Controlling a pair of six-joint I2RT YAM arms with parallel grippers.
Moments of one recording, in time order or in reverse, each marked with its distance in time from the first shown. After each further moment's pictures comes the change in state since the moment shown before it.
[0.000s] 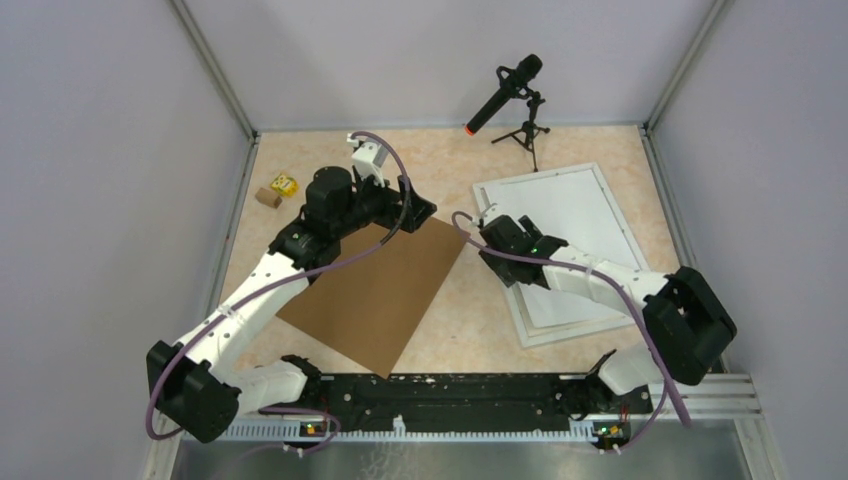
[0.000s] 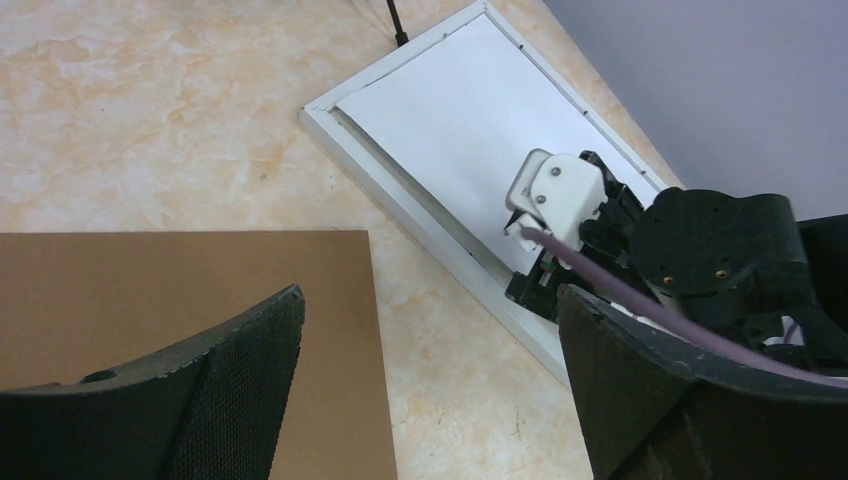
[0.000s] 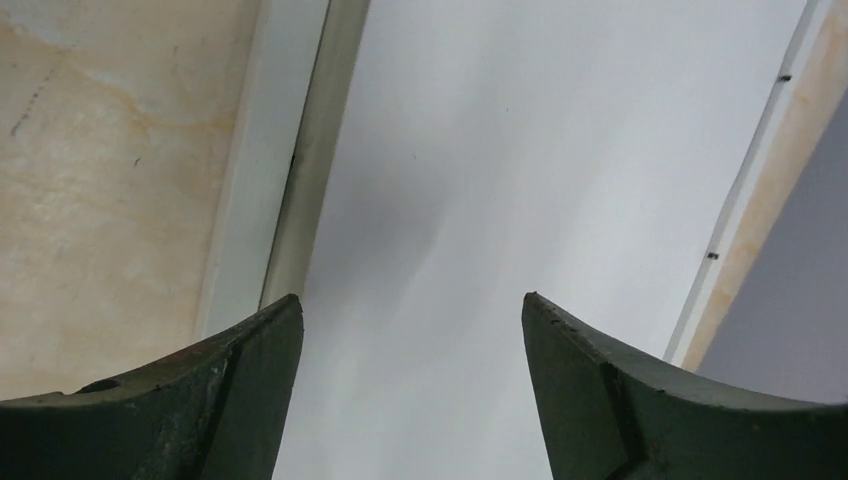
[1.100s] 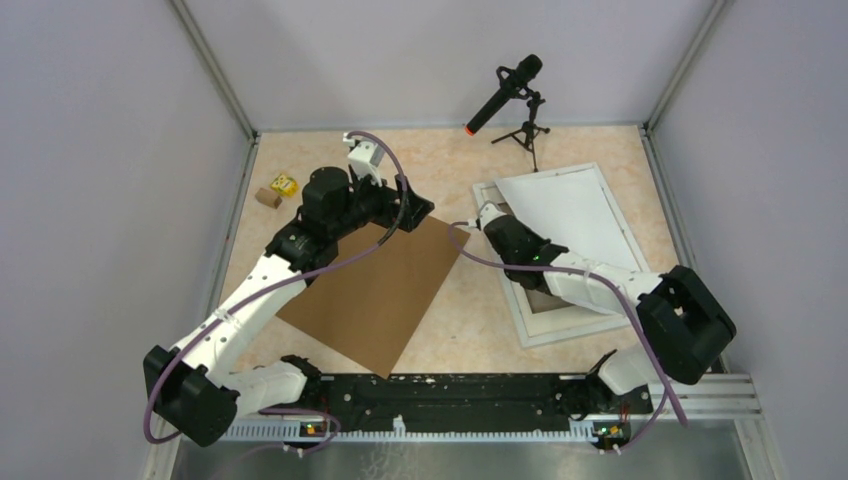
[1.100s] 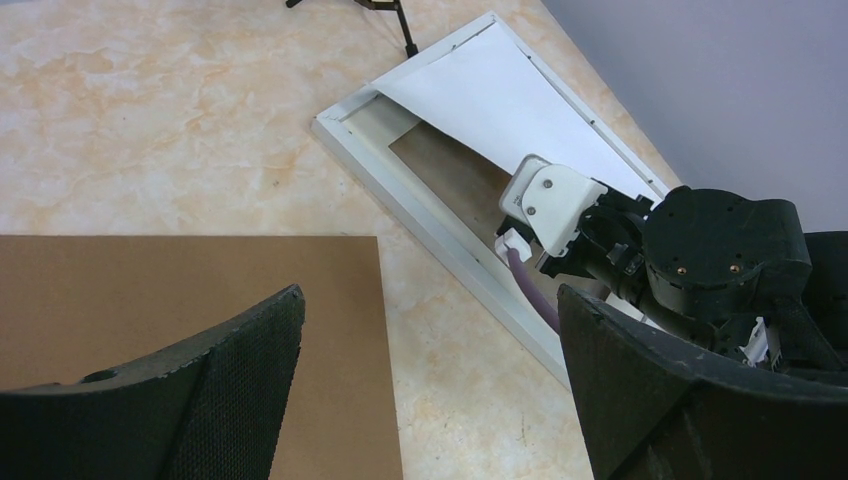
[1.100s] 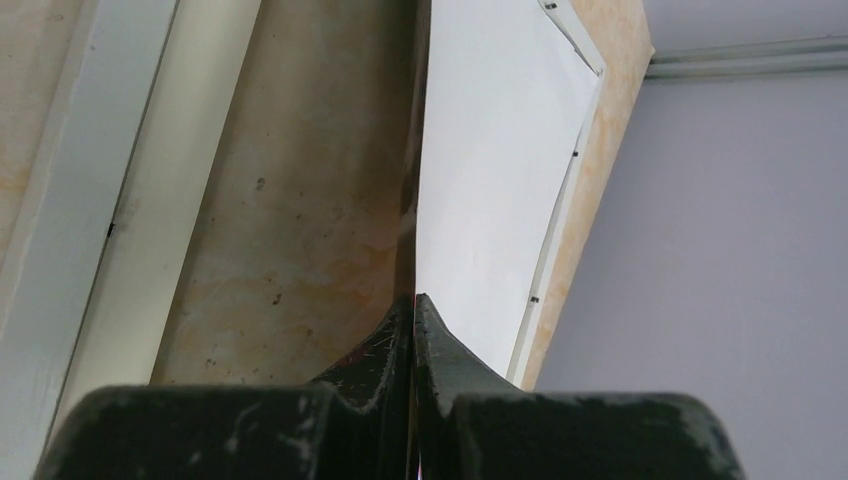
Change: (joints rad) left arm 0.000 -0.018 0.003 -0.007 -0.027 0.008; right arm -0.020 -0.020 -0.084 0.270 0.185 -0.345
